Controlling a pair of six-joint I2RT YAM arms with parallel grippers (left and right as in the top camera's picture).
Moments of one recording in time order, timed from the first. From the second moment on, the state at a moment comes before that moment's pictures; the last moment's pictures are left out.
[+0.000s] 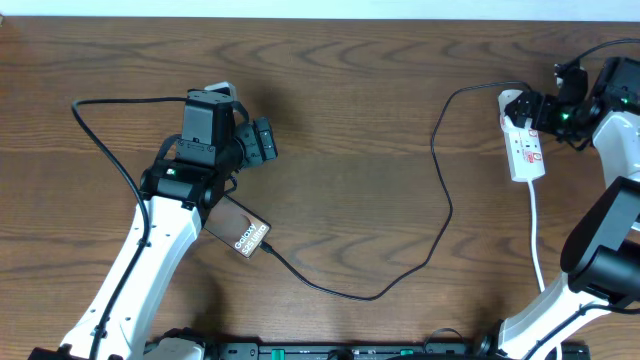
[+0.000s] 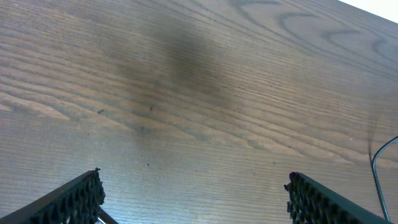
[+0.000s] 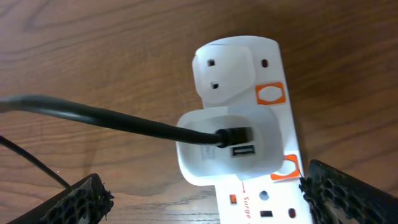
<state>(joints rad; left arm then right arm) -0.23 1.34 1.04 -0.52 0.02 -0.44 -0.39 1.99 1.49 -0.59 -0.42 -0.11</state>
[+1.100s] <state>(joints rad) -0.23 1.34 1.04 -0.53 0.02 -0.44 -0.38 2.09 1.49 -0.56 -0.44 -0.10</state>
